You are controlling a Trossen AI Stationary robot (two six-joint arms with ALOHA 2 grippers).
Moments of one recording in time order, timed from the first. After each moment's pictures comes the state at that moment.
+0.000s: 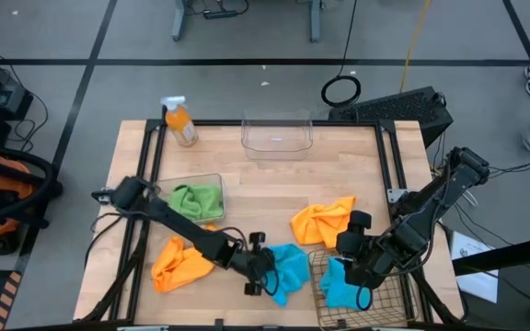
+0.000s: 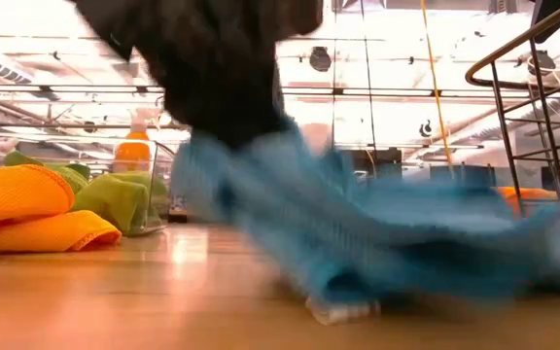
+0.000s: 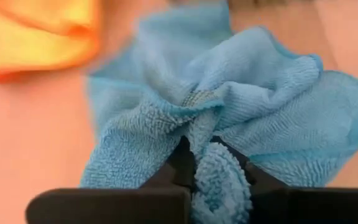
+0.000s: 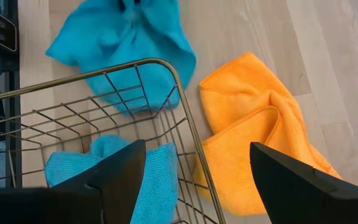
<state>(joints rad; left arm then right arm) -0.46 1.99 1.26 -0.14 -0.23 -0.31 0.76 1.41 1.23 -1.07 0.42 0.87</state>
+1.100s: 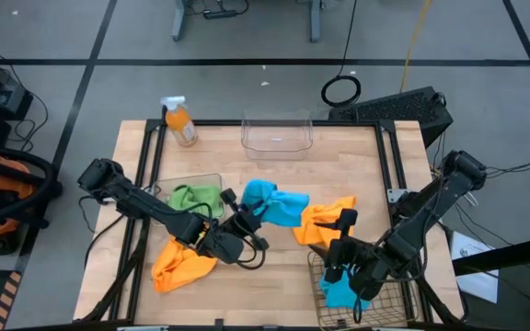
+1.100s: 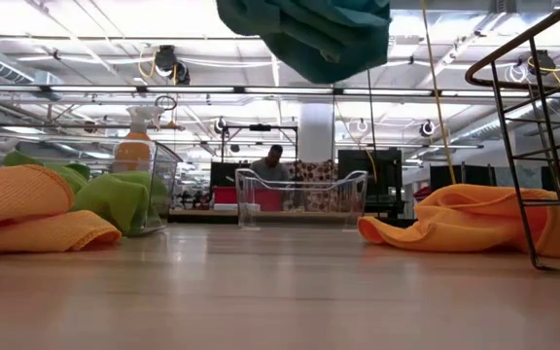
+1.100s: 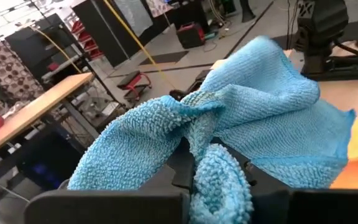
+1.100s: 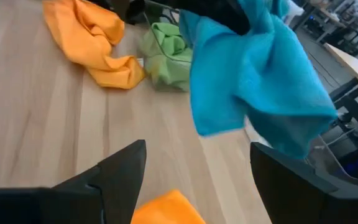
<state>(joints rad) -0.46 1.68 1.25 -0.05 -1.13 -0.04 0.77 1.47 1.16 -0.66 1.02 0.47</state>
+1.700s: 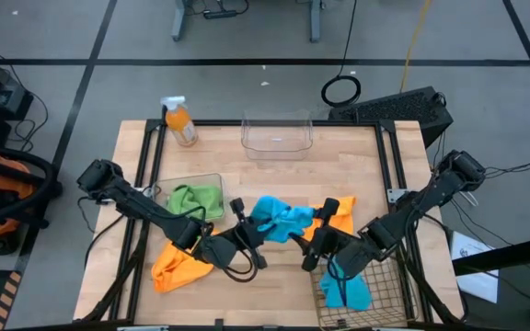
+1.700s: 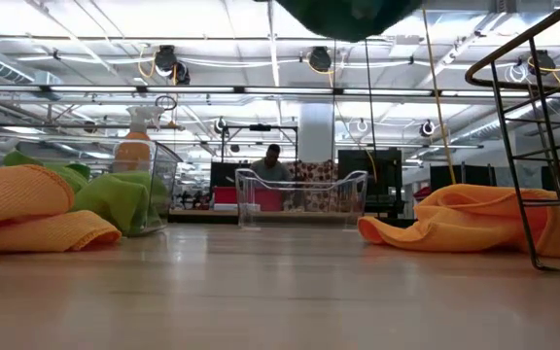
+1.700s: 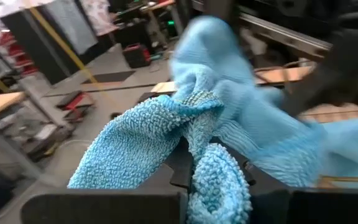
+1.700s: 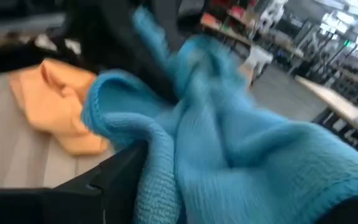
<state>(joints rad) -0.50 1.68 1.25 0.10 -0.92 0.04 0.62 1.48 1.06 -0.03 1.04 0.02</state>
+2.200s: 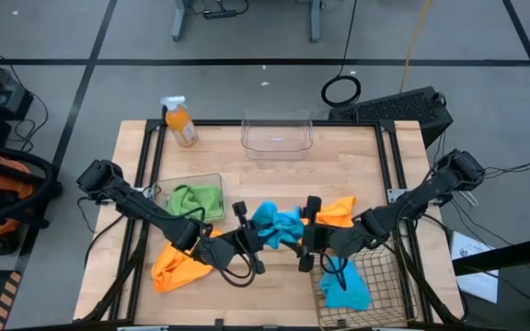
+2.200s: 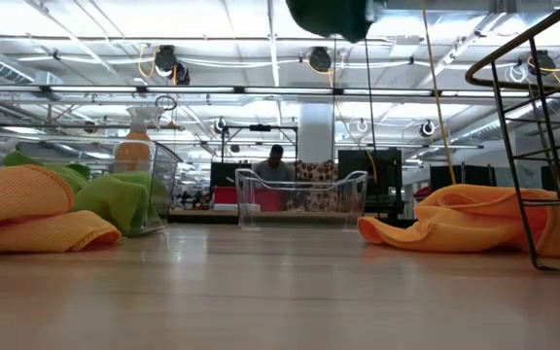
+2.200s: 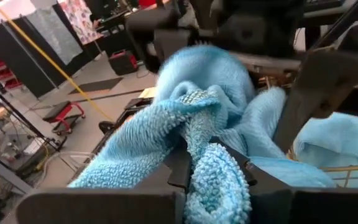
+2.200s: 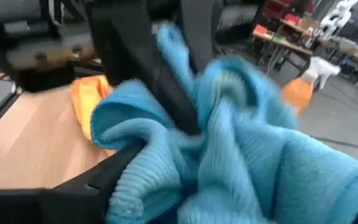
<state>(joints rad) -0.52 1.68 1.25 0.12 -0.86 0.11 0.52 1.48 1.01 0.13 0.71 -0.05</state>
